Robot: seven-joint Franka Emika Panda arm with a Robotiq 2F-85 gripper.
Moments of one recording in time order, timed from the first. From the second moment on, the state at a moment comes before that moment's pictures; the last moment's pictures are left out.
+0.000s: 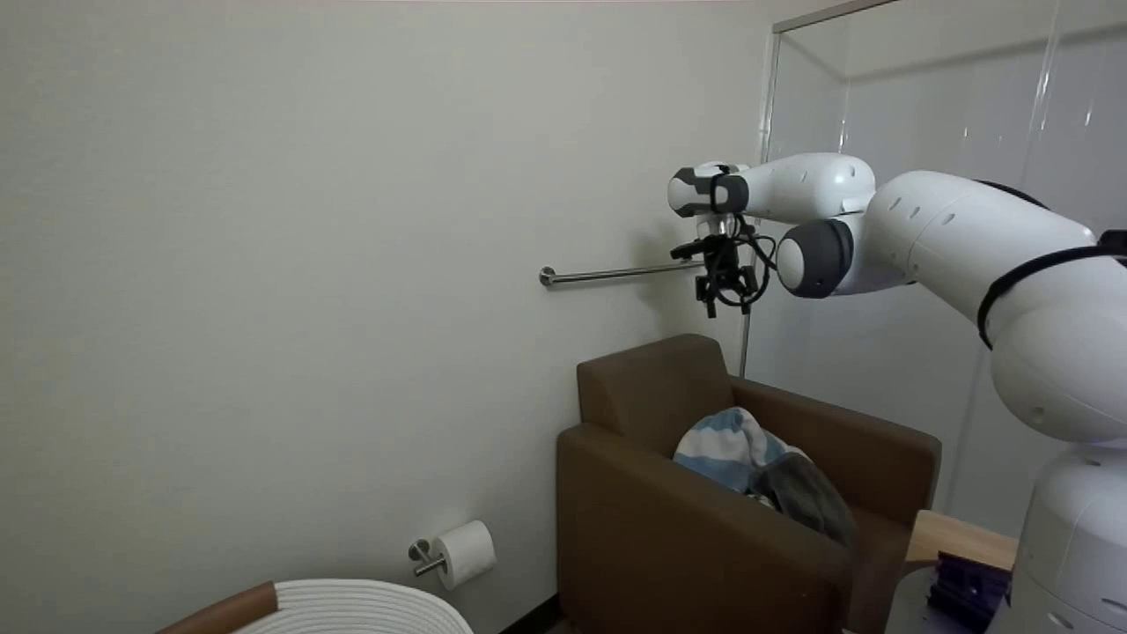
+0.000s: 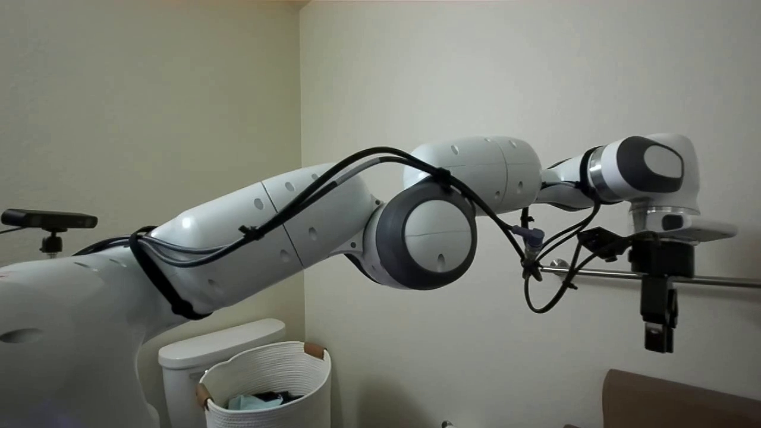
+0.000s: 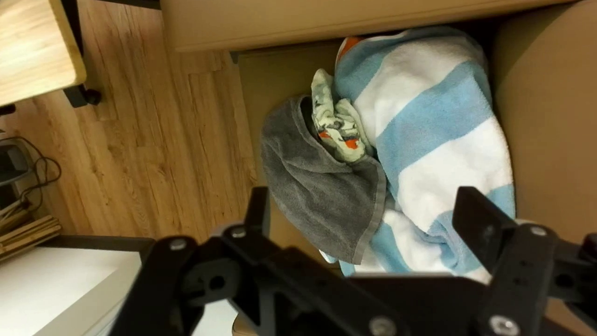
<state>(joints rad) -0.68 1.16 -0.14 -0.36 0.02 1.25 1.10</state>
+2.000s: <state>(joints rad) -0.97 1.35 -0.09 -0.36 0.09 1.57 0.90</state>
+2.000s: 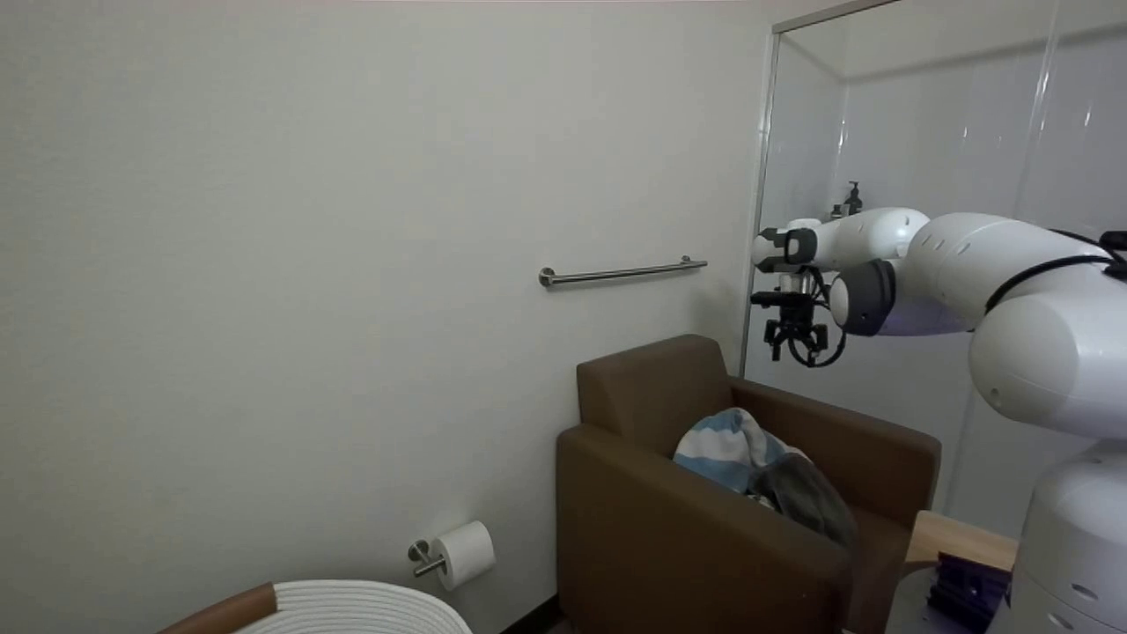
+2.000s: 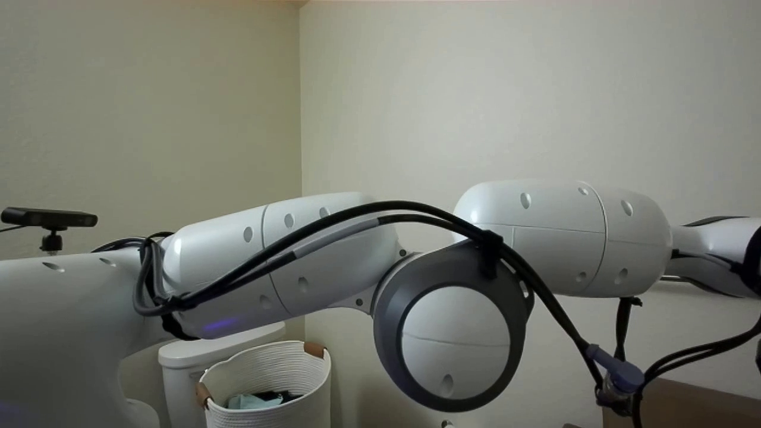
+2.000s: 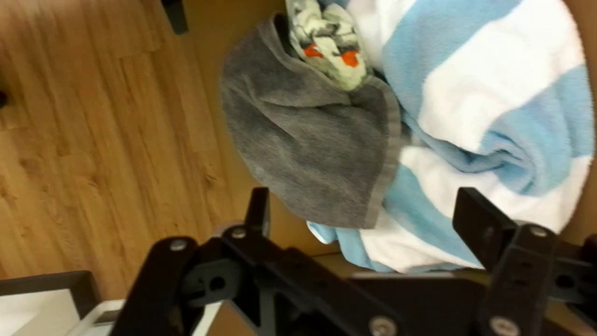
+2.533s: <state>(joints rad) -0.94 1.52 0.04 -0.48 0.16 2.20 0.75</state>
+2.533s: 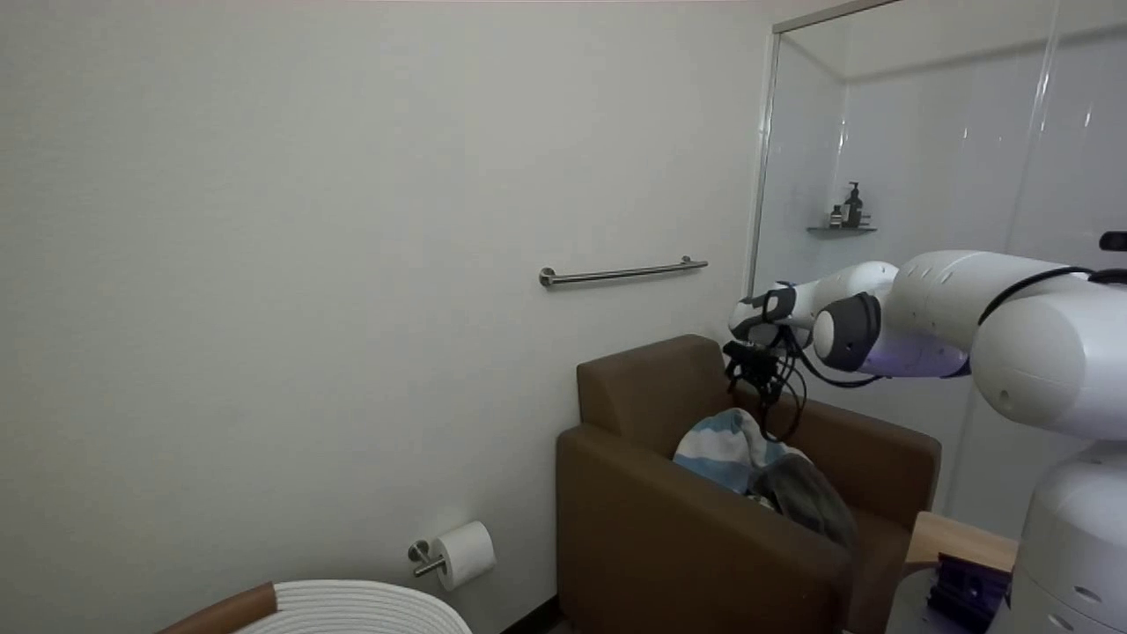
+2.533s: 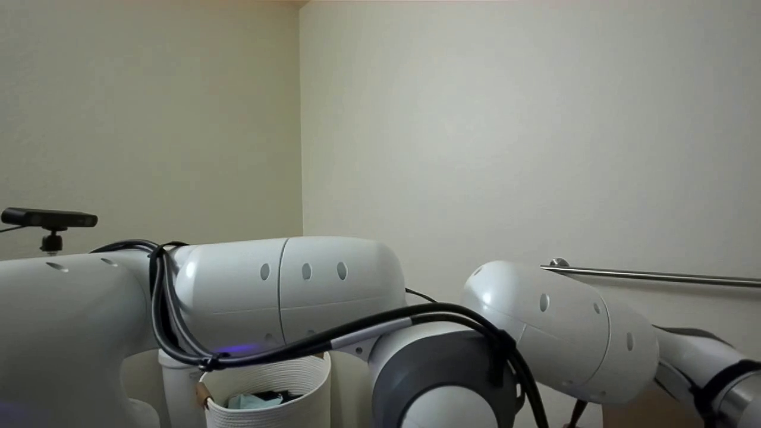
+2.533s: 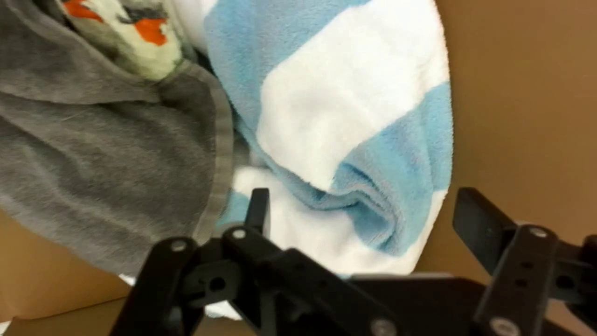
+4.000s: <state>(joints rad) -1.00 1.51 0.20 -0.92 0.38 2.93 0.30</state>
